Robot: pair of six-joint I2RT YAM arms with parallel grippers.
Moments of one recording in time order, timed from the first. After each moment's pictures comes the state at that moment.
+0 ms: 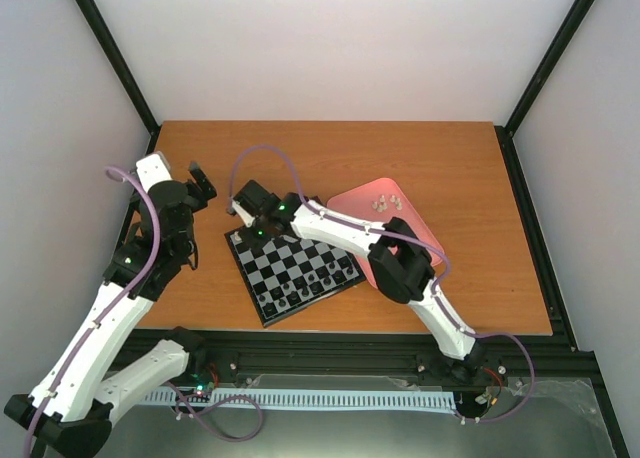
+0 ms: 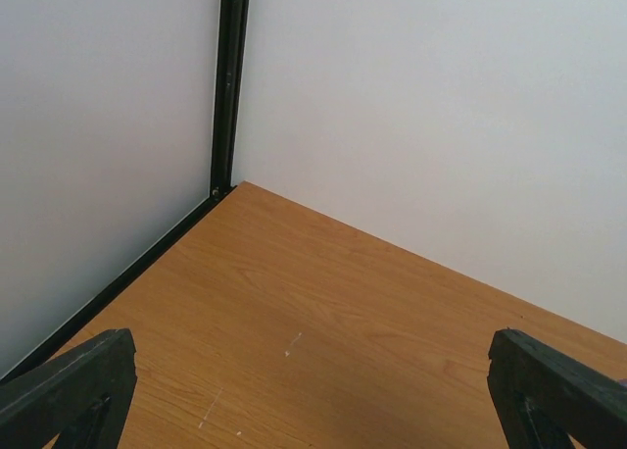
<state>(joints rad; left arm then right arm) -0.43 0.82 1.01 -0.48 -0.75 -0.46 1.00 2.28 1.96 -0.64 -0.07 0.09</state>
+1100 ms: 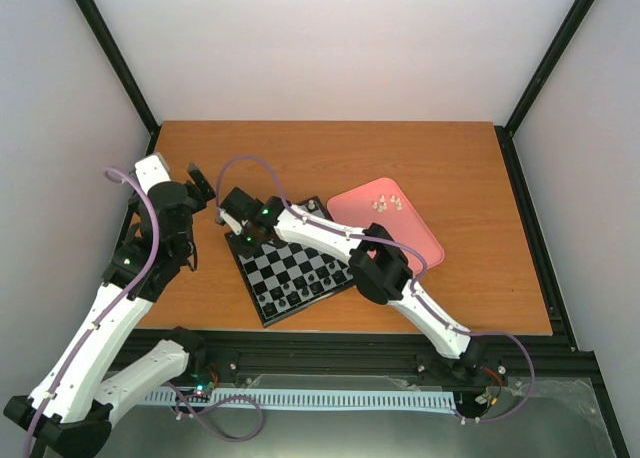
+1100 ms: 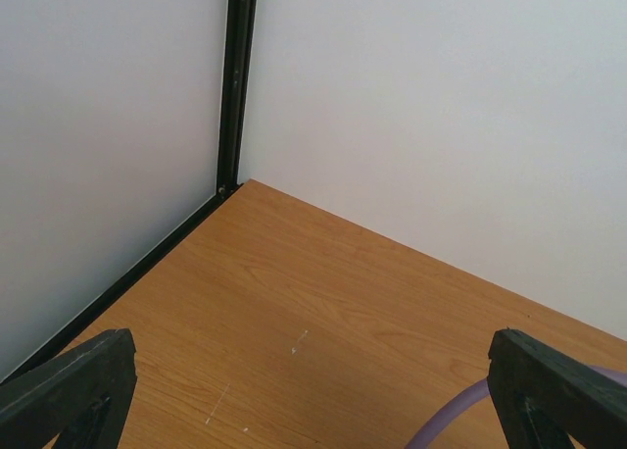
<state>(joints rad) -0.43 0.81 1.01 -0.50 -0.76 -0.47 1.04 2.49 2.24 -0.79 -0.09 0.05</state>
